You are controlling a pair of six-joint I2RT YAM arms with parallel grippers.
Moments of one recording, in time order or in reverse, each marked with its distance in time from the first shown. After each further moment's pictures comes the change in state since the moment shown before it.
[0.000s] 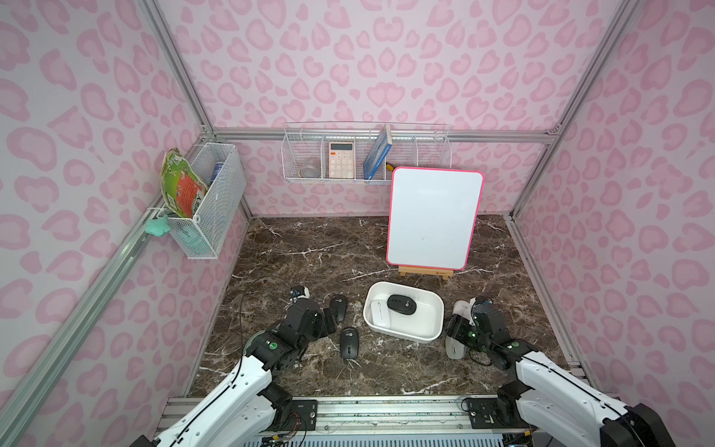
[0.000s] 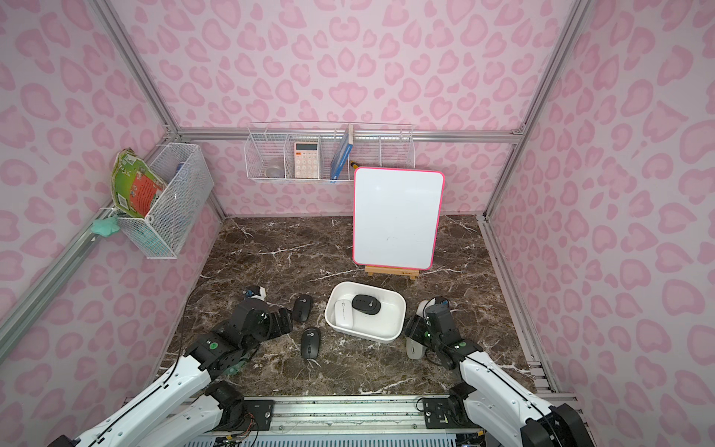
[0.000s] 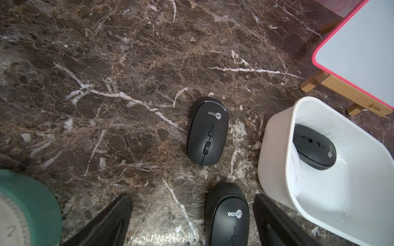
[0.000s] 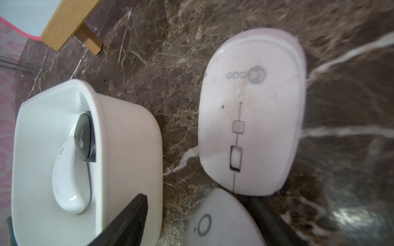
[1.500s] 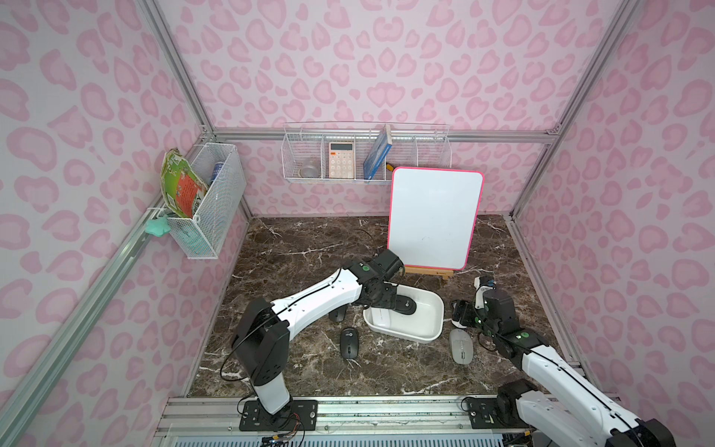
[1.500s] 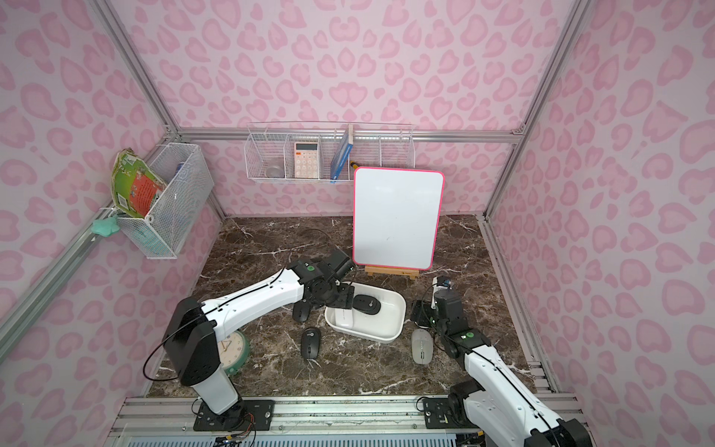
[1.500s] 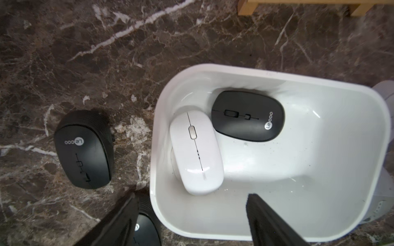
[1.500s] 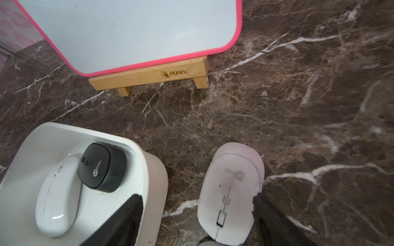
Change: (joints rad) left arm -0.291 0.997 0.949 -0.422 0.077 0.043; right arm -0.085 -0.023 0.125 0.005 0.067 -0.366
